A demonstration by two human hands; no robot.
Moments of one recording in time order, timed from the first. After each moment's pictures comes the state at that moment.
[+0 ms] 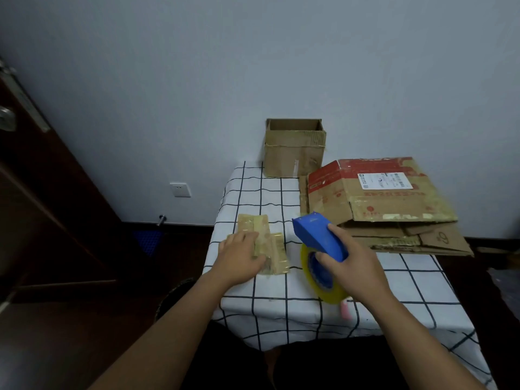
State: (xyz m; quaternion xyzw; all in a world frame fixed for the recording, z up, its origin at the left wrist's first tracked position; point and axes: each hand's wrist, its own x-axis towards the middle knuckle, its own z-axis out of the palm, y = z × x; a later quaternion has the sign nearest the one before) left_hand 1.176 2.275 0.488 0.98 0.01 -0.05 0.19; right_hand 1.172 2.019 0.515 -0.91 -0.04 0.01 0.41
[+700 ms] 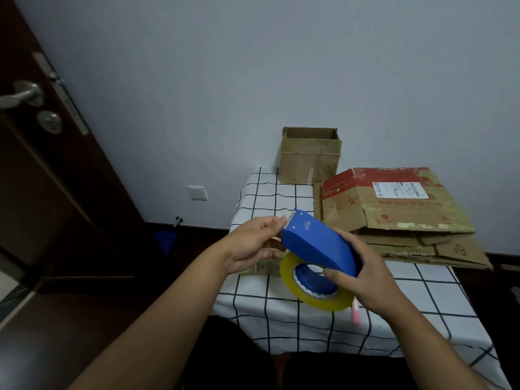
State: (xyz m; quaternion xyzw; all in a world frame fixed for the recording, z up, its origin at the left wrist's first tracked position) left_hand 1.152 2.268 0.577 0.65 0.03 -0.19 0.73; right_hand 1.146 2.019 0.540 -0.79 -0.20 0.05 0.58
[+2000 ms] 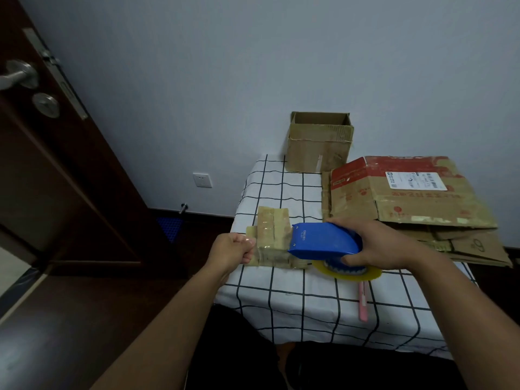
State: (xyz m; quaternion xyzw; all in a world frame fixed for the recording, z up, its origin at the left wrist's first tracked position) left_hand 1.147 2.306 0.502 0.74 0.26 0.00 0.62; right_hand 1.231 2.005 0.557 -0.90 -0.33 0.18 0.23
